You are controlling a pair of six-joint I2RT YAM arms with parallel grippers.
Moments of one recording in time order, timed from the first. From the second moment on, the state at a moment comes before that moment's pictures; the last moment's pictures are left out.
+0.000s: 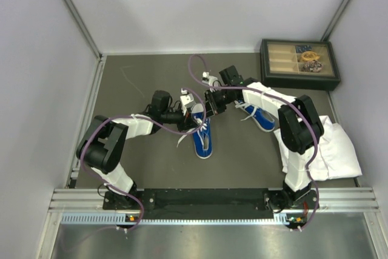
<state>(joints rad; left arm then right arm) -0.40 1.66 0.76 0.29 0.89 0.21 0.54 1.93 1.42 -0.48 -0.74 0.14</state>
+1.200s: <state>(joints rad) -0.42 1.70 0.82 0.21 0.92 0.31 0.55 1.97 1.44 -0.49 -0.81 0.17</state>
